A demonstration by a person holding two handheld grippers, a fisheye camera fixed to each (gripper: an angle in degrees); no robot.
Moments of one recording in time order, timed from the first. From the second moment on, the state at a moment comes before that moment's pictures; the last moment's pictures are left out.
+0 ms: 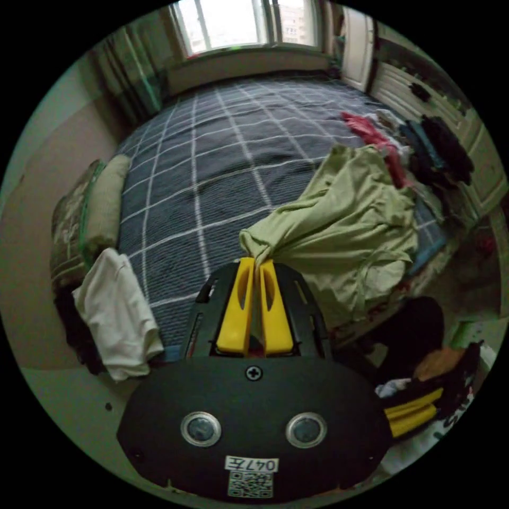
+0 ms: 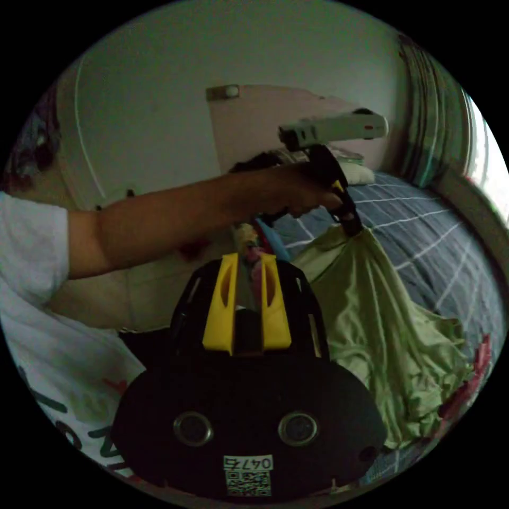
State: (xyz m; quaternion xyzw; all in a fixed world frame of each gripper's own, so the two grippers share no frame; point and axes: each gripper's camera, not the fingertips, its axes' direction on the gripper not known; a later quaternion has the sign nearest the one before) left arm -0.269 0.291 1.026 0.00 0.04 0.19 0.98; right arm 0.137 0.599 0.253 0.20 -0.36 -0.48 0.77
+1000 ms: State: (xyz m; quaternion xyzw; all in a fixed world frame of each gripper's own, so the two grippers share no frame) left arm -0.484 0.420 1.014 -0.08 0.29 0.10 0.95; right arm 0.401 0.636 0.382 0.15 -0.09 -0.31 0.94
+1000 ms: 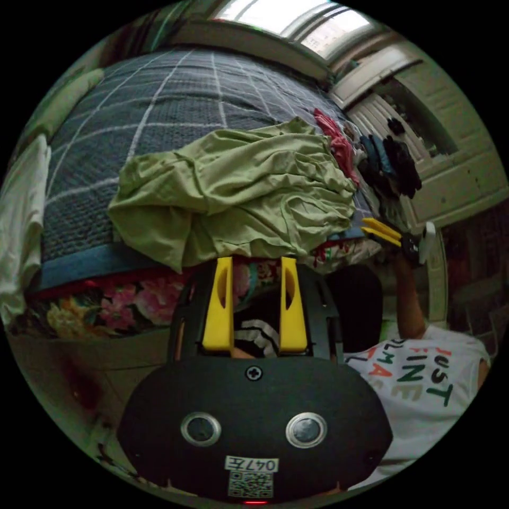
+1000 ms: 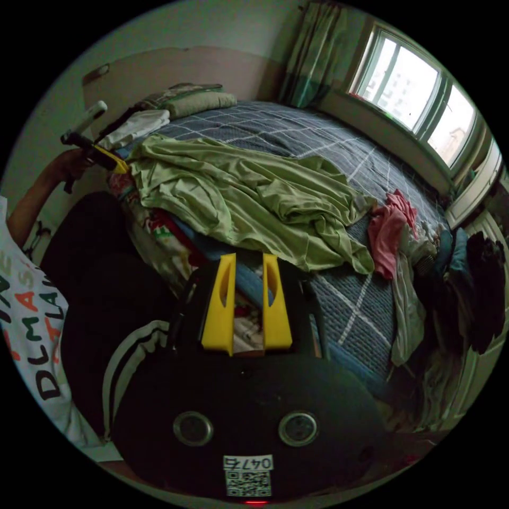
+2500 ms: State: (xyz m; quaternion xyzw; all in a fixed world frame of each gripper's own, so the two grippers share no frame) left arm -0.482 0.621 0.940 -0.01 0.13 0.29 0.95; right arm 0.492 0.704 0.357 0.13 -0.06 -0.25 0.96
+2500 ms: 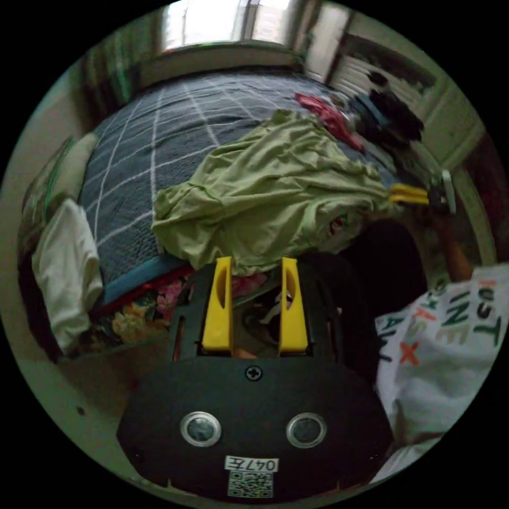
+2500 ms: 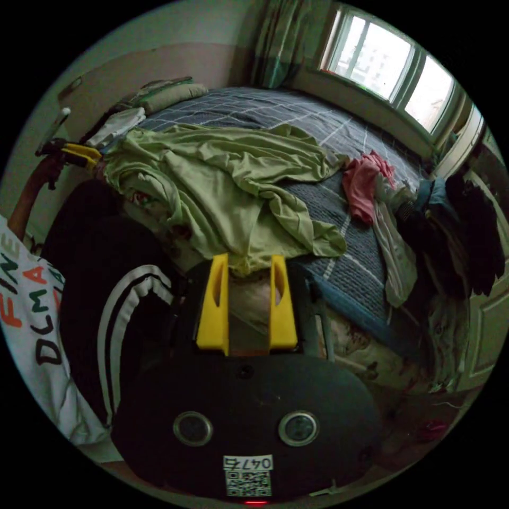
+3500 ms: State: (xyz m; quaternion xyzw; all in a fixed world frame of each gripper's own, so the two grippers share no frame) left arm -0.384 0.716 0.963 0.00 0.04 0.45 0.89; right arm 0.422 0.685 0.280 0.08 0.00 -0.37 0.92
